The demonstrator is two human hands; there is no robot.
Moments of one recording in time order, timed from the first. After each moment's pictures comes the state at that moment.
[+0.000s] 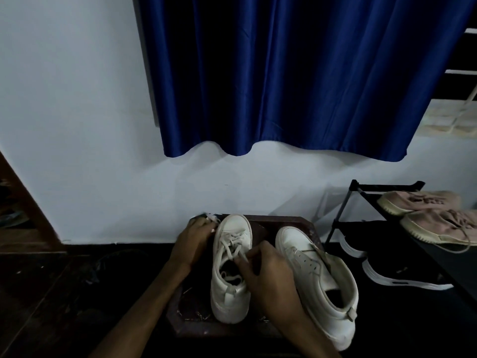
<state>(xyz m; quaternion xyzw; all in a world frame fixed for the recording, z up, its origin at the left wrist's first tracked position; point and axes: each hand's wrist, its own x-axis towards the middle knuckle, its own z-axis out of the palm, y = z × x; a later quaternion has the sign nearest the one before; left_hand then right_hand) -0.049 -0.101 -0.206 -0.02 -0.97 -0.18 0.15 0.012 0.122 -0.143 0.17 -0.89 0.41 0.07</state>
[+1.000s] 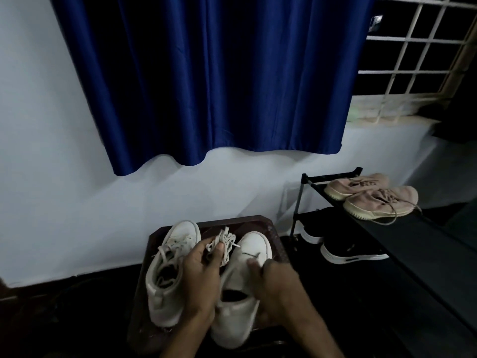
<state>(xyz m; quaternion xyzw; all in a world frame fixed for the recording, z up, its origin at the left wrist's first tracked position) 0.025 0.063 -0.131 0.08 -0.68 -0.69 0.25 0.034 0.201 -0.100 0.03 -0.97 0.23 -0.06</state>
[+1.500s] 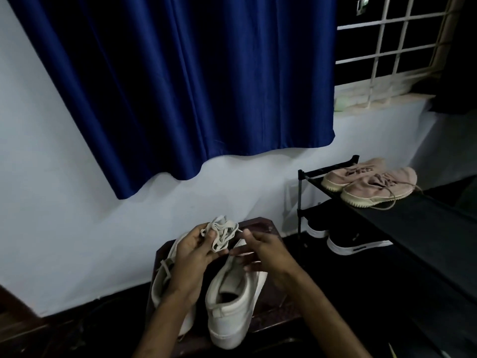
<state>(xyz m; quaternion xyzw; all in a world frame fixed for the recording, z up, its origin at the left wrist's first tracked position) 0.010 0.042 -0.092 0.01 -0.64 -0.77 0.08 -0.011 0.198 -0.093 -0.01 -0.63 0.75 -0.19</state>
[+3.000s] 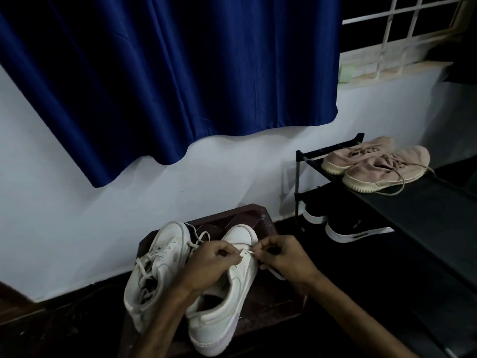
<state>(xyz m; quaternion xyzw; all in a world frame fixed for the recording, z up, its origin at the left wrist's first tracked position) -0.027 0.067 -0.133 0.01 -0.87 -0.49 -0.08 -0.051 0.258 -0.181 0.08 -0.72 0.68 -0.08</state>
